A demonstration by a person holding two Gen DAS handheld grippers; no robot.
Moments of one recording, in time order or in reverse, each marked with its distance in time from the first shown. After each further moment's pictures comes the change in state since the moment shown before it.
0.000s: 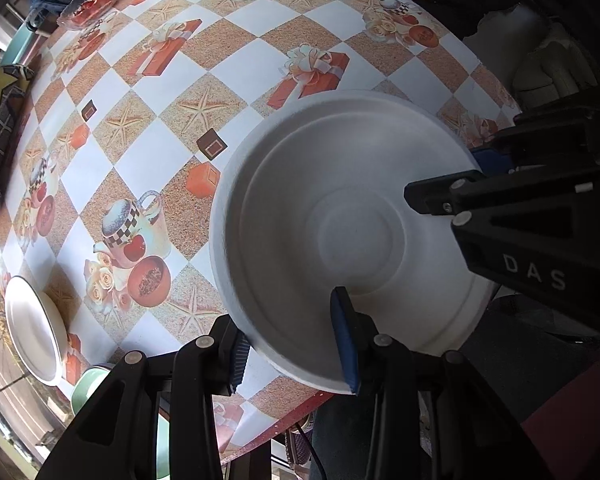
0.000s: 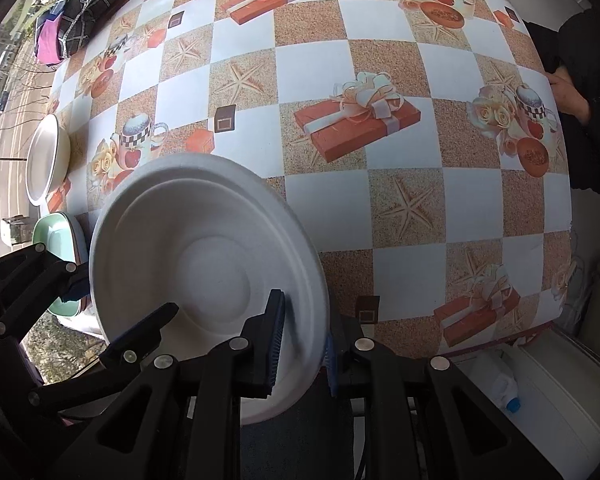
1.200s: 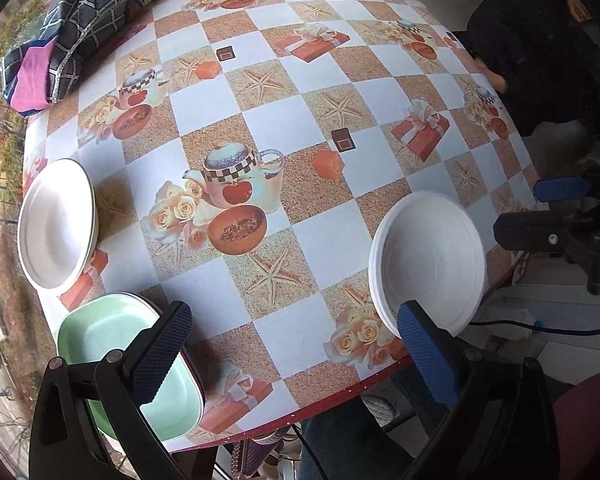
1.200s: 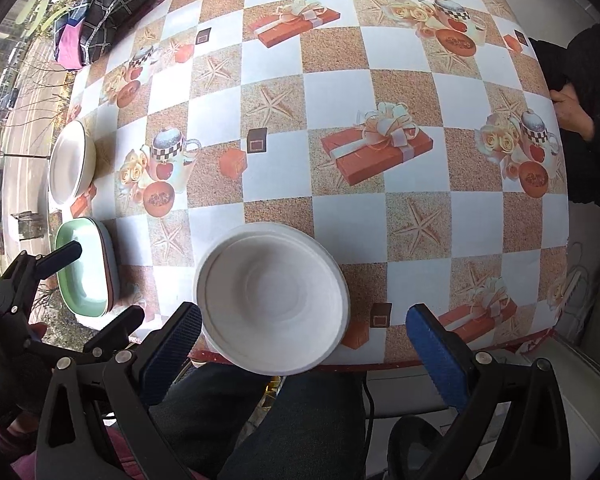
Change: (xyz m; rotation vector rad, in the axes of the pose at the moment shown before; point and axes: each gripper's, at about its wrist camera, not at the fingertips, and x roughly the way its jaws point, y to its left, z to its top) left arm -0.023 0.087 -0.064 -0.385 -0.142 -0.027; right arm -0.035 0.022 0.011 -0.041 -0.024 0.038
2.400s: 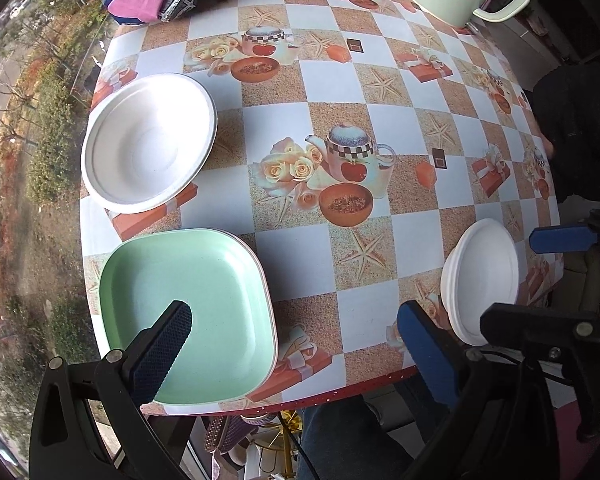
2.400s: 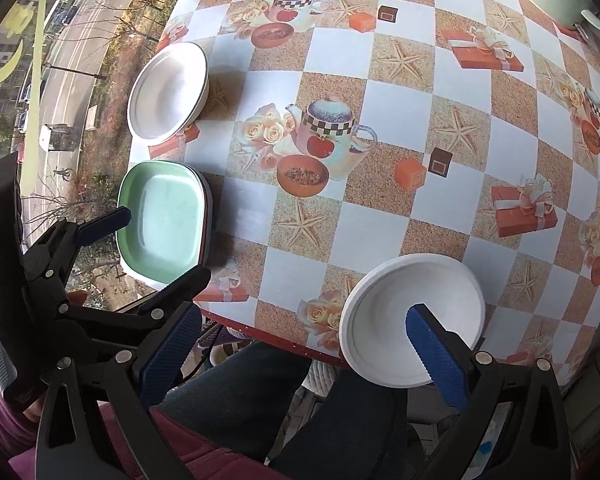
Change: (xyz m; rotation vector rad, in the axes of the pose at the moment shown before) left arm -0.017 0.084 -0.032 -0.267 0.015 0.026; right arm 0.014 0.130 0.011 -0.263 0.119 0.079
